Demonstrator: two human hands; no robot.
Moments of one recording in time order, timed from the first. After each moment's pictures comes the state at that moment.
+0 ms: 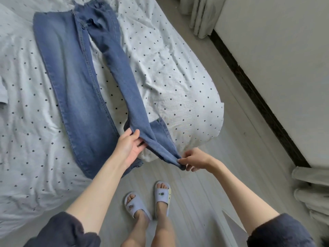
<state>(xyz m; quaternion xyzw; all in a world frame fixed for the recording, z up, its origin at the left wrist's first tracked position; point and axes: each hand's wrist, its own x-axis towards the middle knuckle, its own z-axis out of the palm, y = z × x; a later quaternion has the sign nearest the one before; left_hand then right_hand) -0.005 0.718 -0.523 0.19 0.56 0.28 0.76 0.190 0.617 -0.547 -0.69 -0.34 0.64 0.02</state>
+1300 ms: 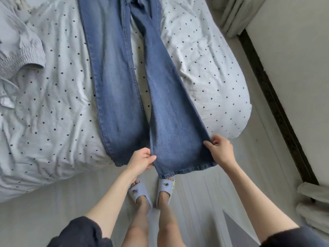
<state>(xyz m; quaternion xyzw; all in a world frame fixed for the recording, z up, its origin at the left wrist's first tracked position) -0.095 0.650 -0.559 0.42 0.65 0.05 0.64 0.154 0.614 -0.552 -0.85 -0.34 0.37 0.15</state>
